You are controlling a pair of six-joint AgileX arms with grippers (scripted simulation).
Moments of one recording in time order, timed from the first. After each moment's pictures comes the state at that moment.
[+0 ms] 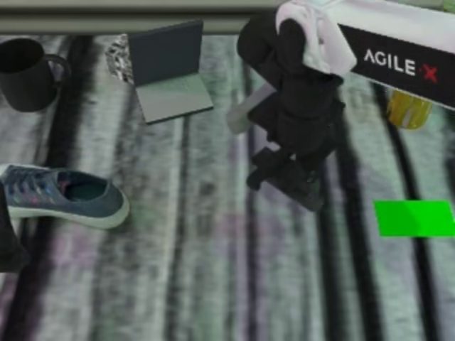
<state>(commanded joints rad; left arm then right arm) 0.00 0.00 0.00 0.00 0.00 0.00 0.60 2.25 1.89 -1.23 0.00 -0.19</state>
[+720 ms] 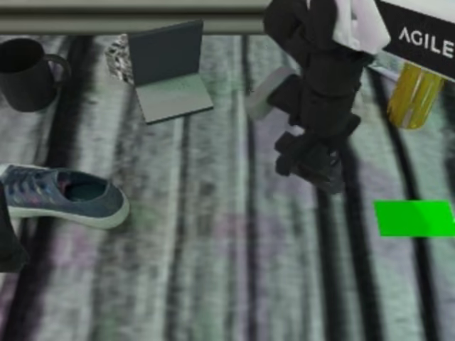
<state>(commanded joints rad) 0.00 0.00 0.00 0.00 0.00 0.00 0.53 2.19 1.88 -1.26 -0.01 -0.36</state>
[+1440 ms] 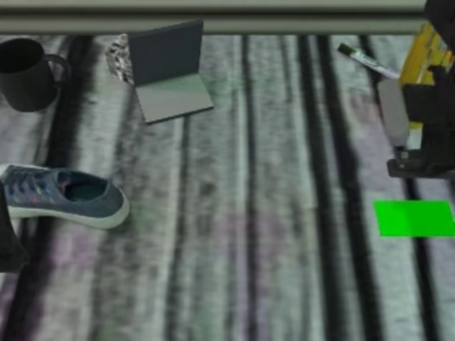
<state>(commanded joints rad) 0.00 0.00 0.00 0.00 0.00 0.00 0.19 1.92 1.54 -1.18 -0.05 -1.31</state>
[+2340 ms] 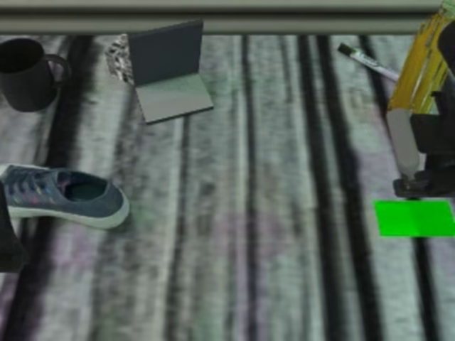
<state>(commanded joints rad) 0.00 0.00 0.00 0.00 0.00 0.00 0.15 1.93 1.35 -0.95 -0.06 -1.42</state>
